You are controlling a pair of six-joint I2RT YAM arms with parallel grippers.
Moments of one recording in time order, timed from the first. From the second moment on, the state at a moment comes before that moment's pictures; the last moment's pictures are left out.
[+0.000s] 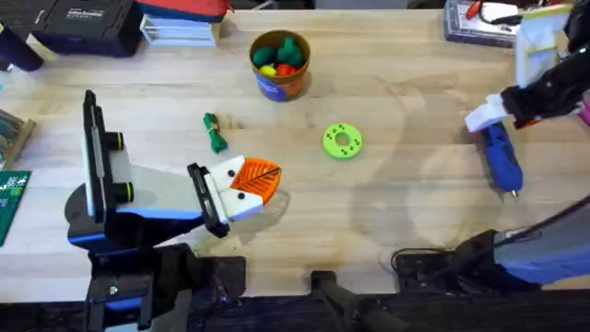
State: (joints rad) left arm 0.15 0.01 0.02 -0.16 1.29 0.03; right arm -0.48 1.77 1.29 -1.04 0.05 -0.58
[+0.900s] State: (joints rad) left arm 0.15 0.01 0.02 -0.16 1.29 0.03; right arm -0.48 1.88 1.29 -1.02 0.06 -0.55
